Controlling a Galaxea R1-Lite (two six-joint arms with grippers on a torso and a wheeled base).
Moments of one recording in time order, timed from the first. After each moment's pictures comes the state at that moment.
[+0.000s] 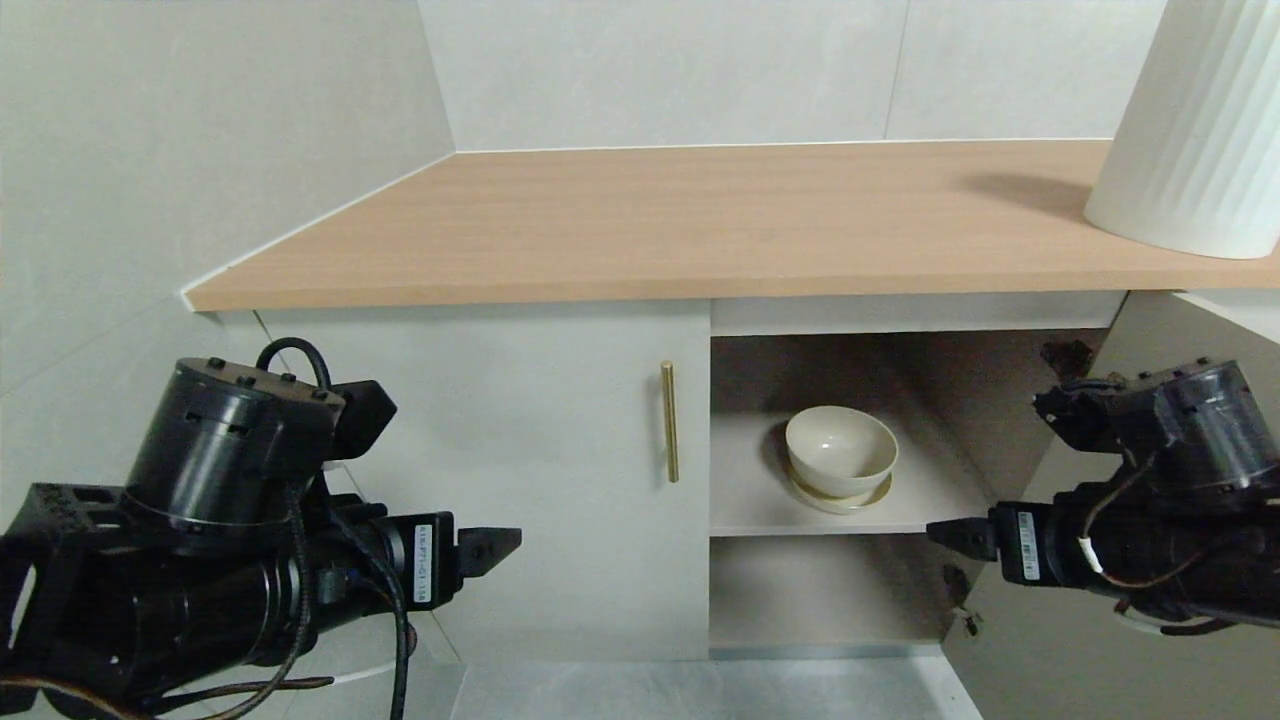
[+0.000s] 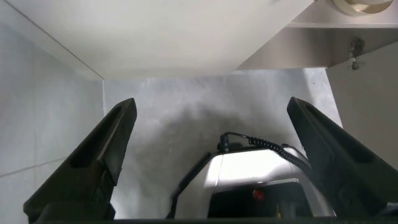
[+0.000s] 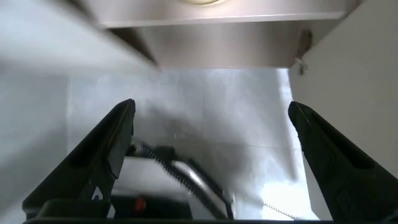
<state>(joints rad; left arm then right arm) -0.55 1.43 -0.75 0.05 0.24 -0.45 0.47 1.48 -0.71 -0.04 -0.20 0.38</state>
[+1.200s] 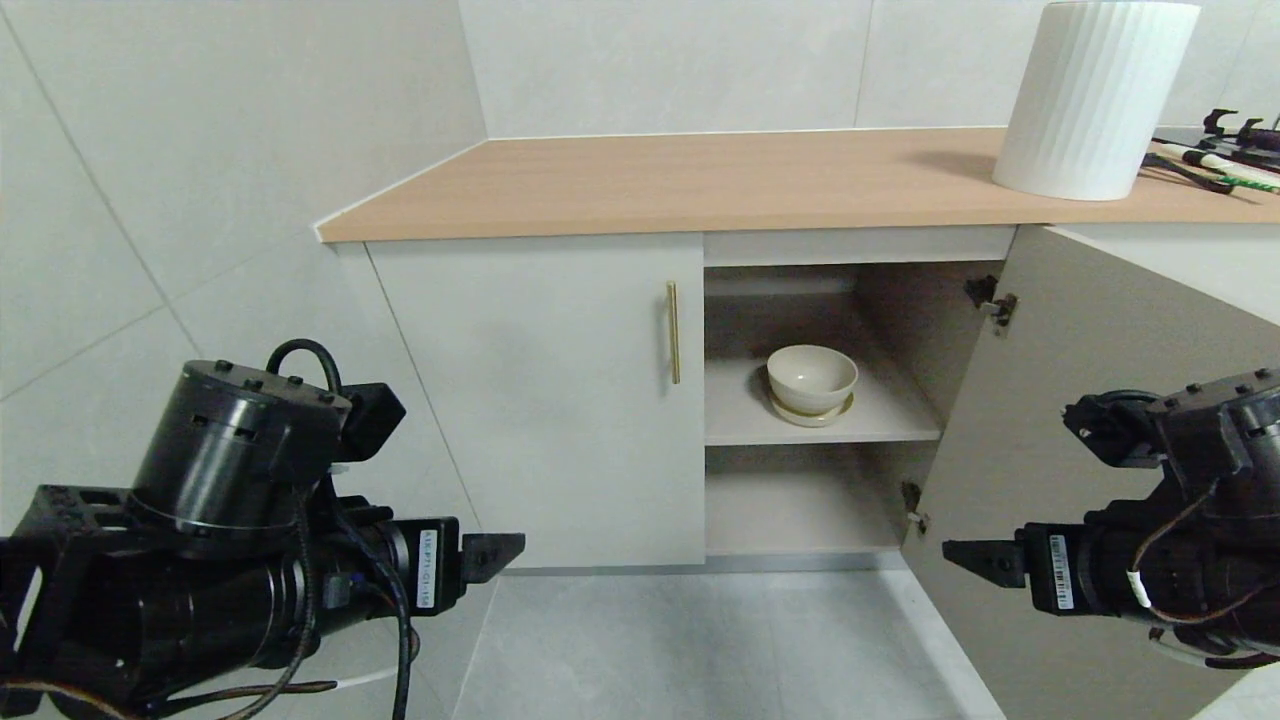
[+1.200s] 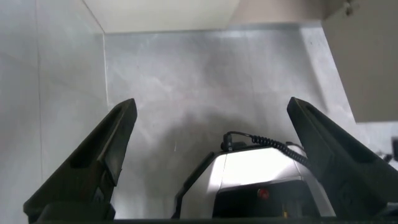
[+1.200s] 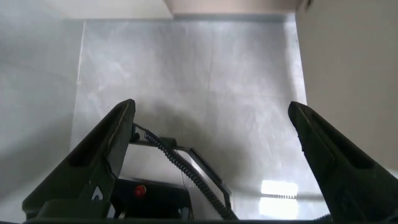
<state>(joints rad) -0.56 1.44 -0.75 0.05 0.25 -0.42 0.51 1.41 -0.68 -0.01 -0.21 0.38</state>
